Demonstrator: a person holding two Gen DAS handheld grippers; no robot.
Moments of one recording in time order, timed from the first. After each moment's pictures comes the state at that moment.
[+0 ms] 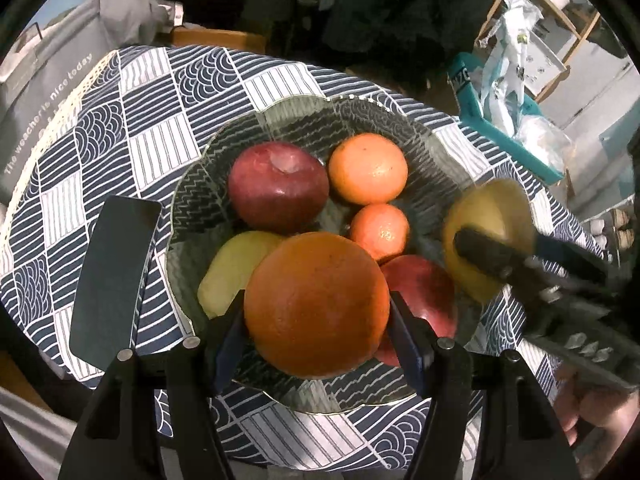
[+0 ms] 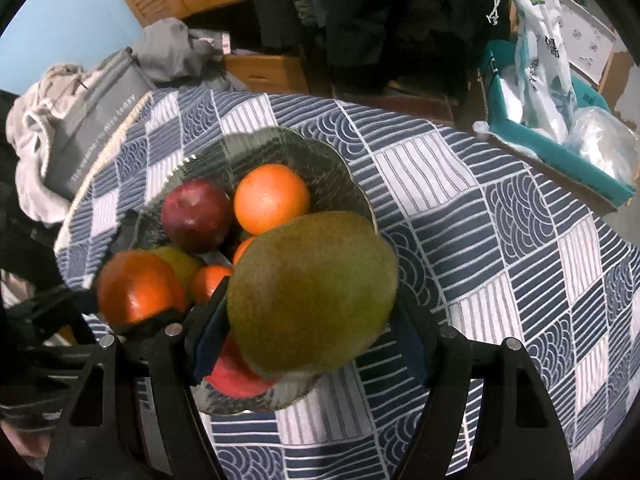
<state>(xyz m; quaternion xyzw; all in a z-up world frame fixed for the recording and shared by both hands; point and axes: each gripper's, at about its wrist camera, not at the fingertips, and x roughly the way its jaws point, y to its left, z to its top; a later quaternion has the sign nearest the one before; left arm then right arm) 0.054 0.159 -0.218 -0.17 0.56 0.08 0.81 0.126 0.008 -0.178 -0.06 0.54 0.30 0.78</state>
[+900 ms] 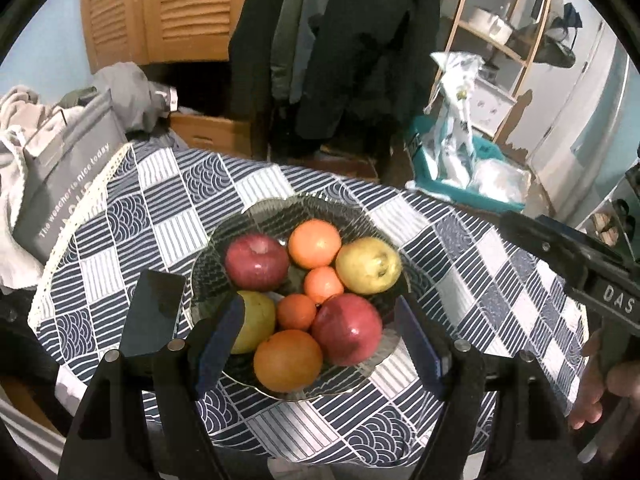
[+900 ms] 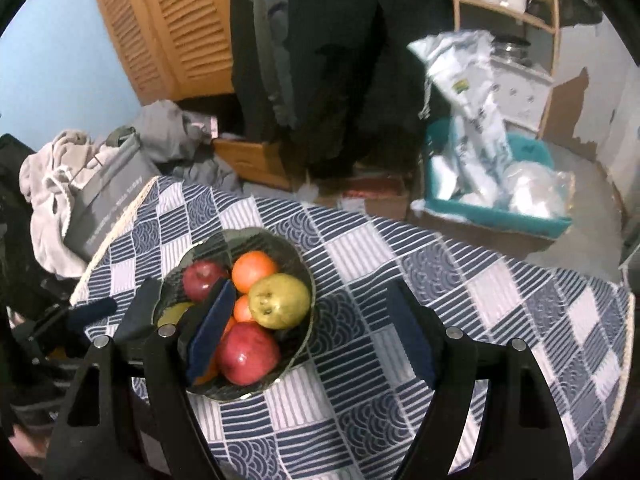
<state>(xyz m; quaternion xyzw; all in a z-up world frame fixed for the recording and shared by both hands) 0.023 0.138 -0.117 -0.13 0.45 0.07 0.88 0.102 -0.045 -0.069 -0.04 0.44 0.25 0.86</state>
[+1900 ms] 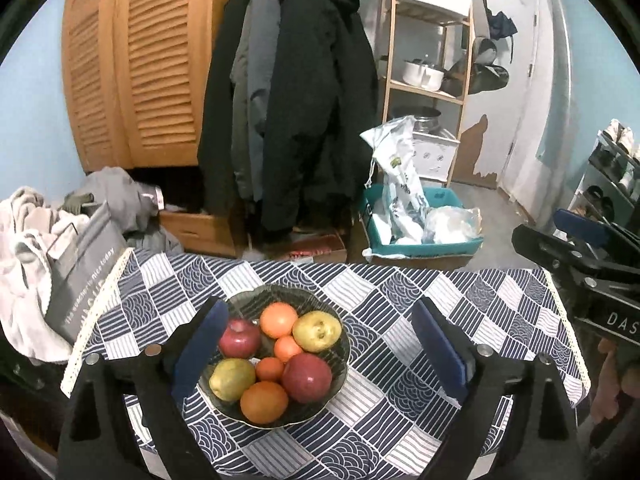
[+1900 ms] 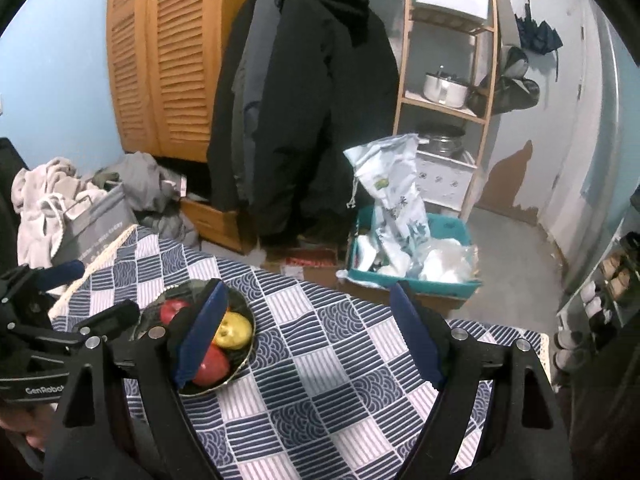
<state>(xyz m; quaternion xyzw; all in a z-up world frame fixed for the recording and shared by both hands) -0.008 0.076 -0.016 -0.05 0.33 0.04 0.94 0.037 -0.106 0.034 -0.08 0.31 0.19 0.93</state>
